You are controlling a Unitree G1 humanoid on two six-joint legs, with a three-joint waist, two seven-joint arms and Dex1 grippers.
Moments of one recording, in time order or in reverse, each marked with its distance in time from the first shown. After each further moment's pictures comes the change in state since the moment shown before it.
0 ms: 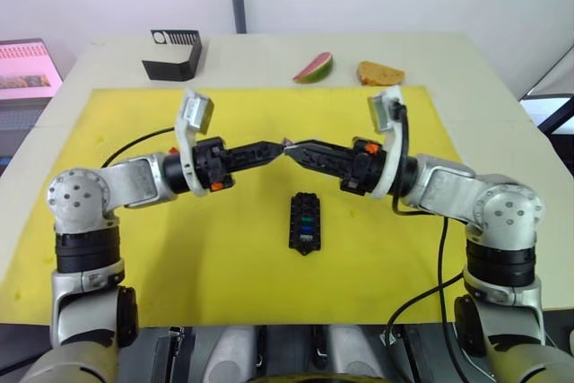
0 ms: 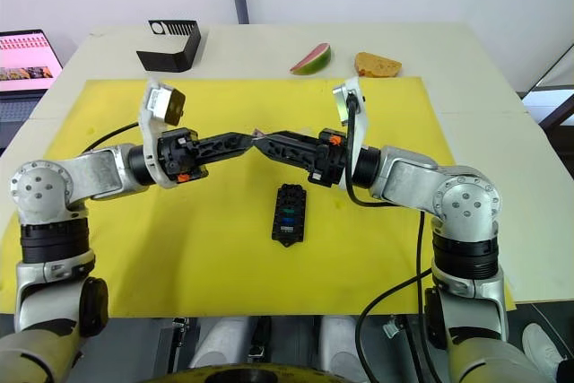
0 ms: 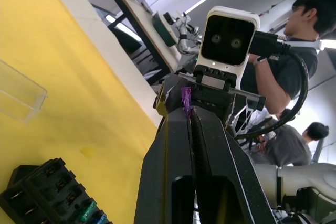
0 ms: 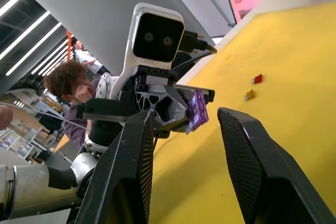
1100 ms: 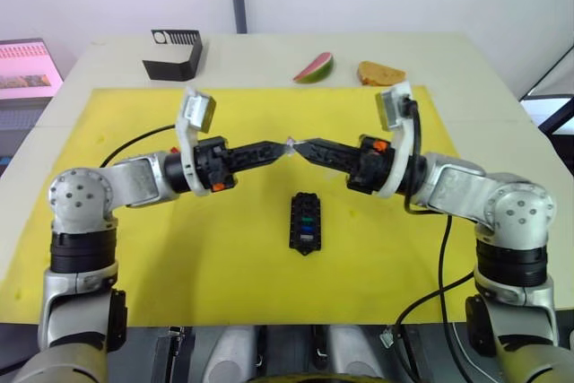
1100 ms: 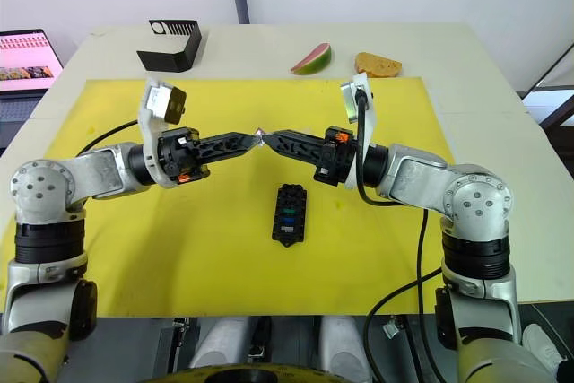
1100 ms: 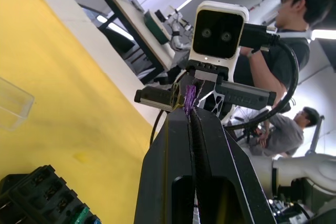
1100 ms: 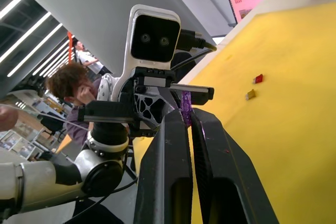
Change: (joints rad) left arm 0.009 0.092 -0.066 -0.016 0.047 -0.078 -0.137; right arm 0.002 -0.076 0.010 0.000 0.106 -0.021 -0.030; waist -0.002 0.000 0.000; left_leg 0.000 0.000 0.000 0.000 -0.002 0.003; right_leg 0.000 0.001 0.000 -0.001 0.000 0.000
